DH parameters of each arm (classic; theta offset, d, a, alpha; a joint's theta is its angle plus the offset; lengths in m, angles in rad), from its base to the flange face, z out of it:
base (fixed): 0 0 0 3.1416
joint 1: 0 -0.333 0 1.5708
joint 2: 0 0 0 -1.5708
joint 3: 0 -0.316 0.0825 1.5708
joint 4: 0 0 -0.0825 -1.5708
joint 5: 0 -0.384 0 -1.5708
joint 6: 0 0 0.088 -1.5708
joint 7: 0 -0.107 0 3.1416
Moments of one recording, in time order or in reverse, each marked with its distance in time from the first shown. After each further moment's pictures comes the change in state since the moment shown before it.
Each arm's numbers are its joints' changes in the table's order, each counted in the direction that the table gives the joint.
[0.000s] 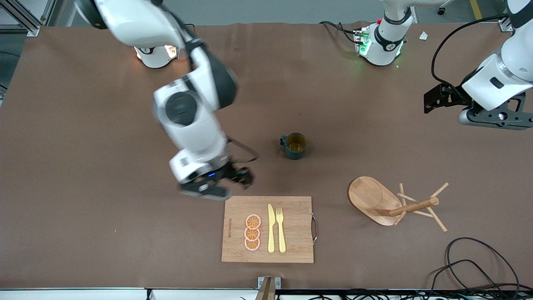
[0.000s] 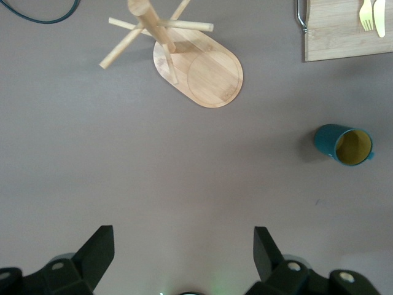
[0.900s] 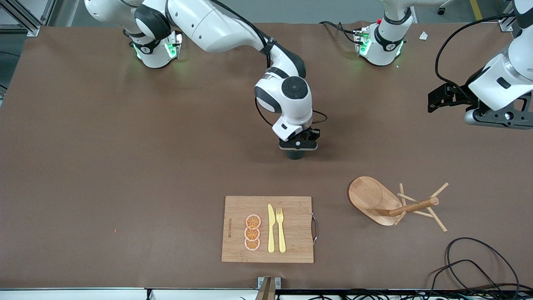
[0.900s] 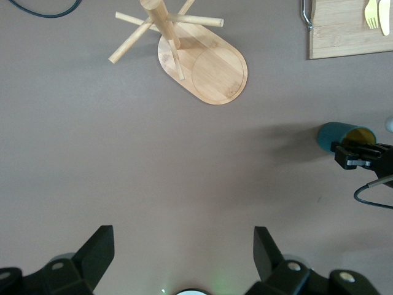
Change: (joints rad) left arm -0.026 -0.007 -0.022 0.002 0.015 -0.012 -0.049; right arm -0.439 0.260 -0.048 0.044 0.005 0.268 -0.337
